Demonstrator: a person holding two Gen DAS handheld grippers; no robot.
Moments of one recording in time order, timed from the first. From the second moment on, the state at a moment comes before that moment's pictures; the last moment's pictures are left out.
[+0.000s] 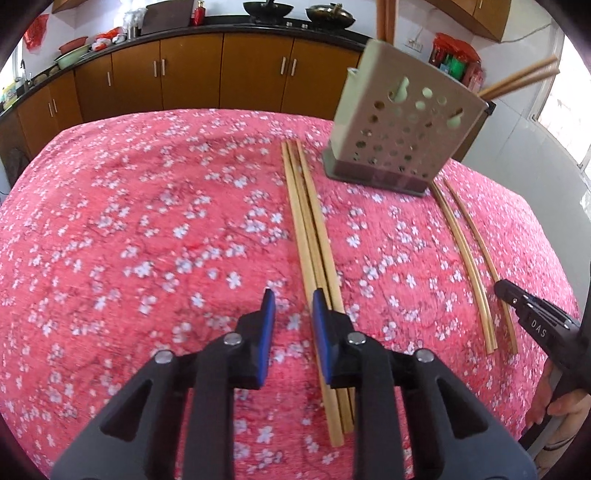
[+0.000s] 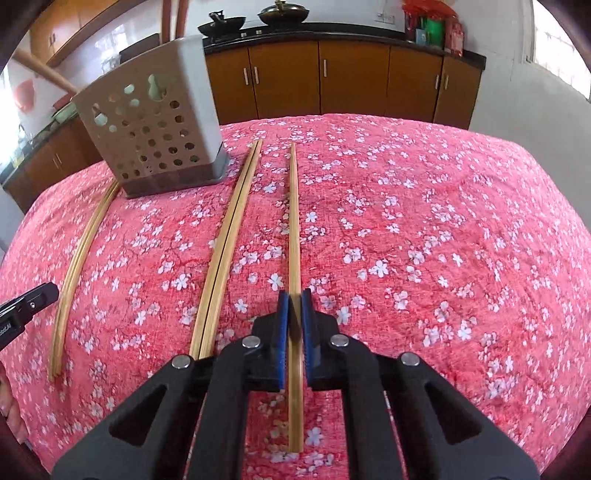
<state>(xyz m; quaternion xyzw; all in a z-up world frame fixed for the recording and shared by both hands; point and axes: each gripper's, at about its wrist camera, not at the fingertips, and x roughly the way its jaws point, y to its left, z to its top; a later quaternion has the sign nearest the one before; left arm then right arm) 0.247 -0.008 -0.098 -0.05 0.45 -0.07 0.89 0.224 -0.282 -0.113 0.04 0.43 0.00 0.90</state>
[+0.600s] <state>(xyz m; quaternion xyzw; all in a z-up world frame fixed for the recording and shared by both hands) 0.249 -0.019 -0.108 0.00 0.44 -0.04 0.90 0.220 -0.275 -0.113 0.03 0.43 0.01 0.90</state>
